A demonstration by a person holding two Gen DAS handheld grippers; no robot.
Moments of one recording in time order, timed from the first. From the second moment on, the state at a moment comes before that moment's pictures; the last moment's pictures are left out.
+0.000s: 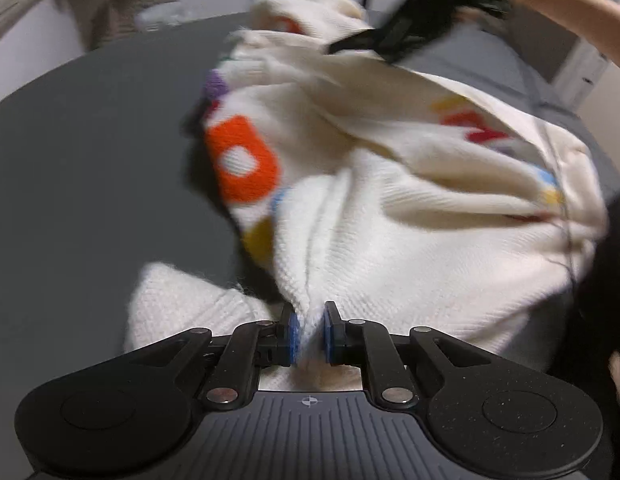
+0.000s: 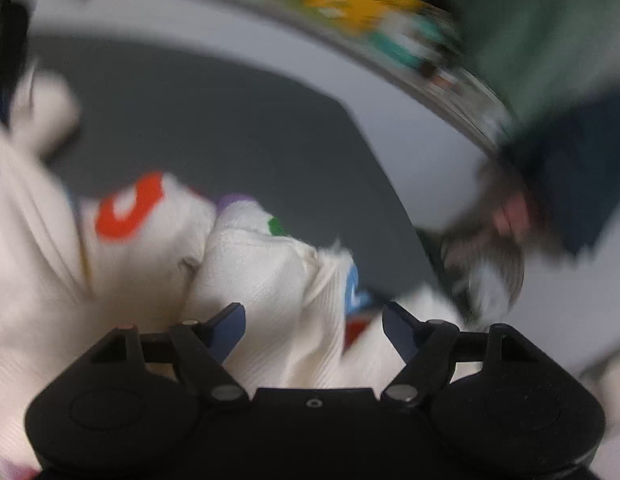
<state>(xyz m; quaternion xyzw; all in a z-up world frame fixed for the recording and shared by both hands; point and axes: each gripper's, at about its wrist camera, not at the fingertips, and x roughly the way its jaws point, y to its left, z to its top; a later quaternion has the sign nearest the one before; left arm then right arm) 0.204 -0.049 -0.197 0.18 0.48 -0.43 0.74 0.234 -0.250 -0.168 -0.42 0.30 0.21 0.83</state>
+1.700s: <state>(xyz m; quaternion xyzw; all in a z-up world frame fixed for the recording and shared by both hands) 0.189 -0.008 -0.206 0.05 0.45 -0.39 0.80 0.291 -0.150 -0.254 -0.71 0.29 0.38 0.51</state>
